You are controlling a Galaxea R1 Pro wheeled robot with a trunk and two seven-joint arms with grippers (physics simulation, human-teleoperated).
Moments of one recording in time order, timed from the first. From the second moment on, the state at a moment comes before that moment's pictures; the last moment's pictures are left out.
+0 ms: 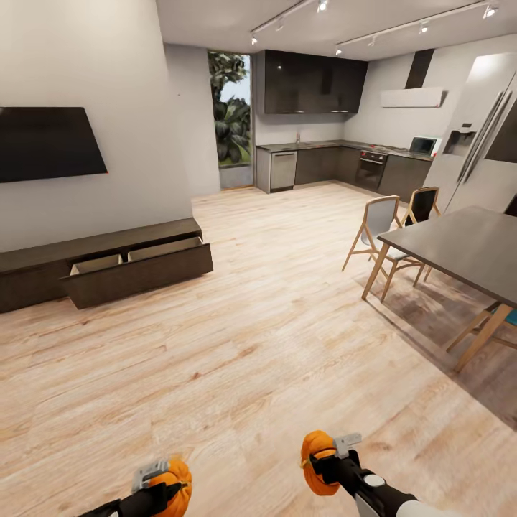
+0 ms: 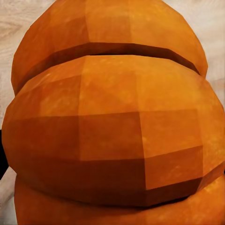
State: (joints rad) left arm -0.56 0.12 -0.34 0.06 0.66 -0.04 -0.43; right arm -0.61 0.00 0.37 -0.02 -0.25 -0.26 0.15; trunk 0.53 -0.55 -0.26
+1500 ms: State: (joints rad) left arm -0.55 0.10 -0.34 0.05 0.65 -0.04 -0.41; right arm -0.60 0.02 0.37 -0.02 -0.25 -0.30 0.15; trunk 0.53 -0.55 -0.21
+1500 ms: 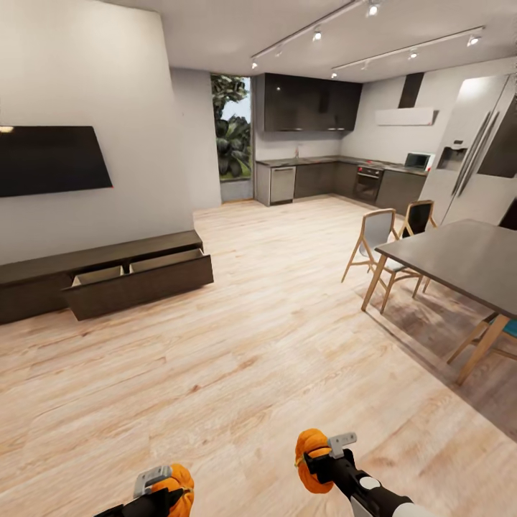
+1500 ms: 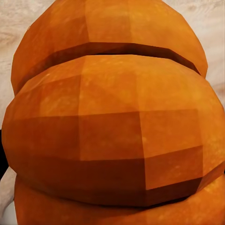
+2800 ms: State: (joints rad) left arm -0.55 0.10 -0.34 0.05 0.65 -0.04 -0.41; right arm -0.60 0.02 0.37 -0.02 -0.25 -0.30 0.15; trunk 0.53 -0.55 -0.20
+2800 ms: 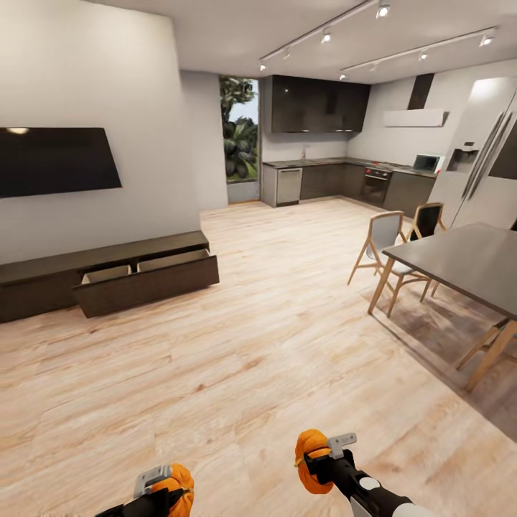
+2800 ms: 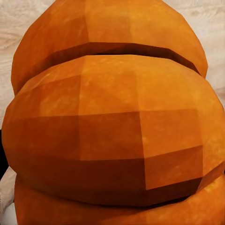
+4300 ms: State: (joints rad) left arm -0.55 0.10 -0.34 0.06 0.65 -0.04 -0.41; right arm -0.60 0.02 0.38 -0.02 -0.25 -0.30 0.15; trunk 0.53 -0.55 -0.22
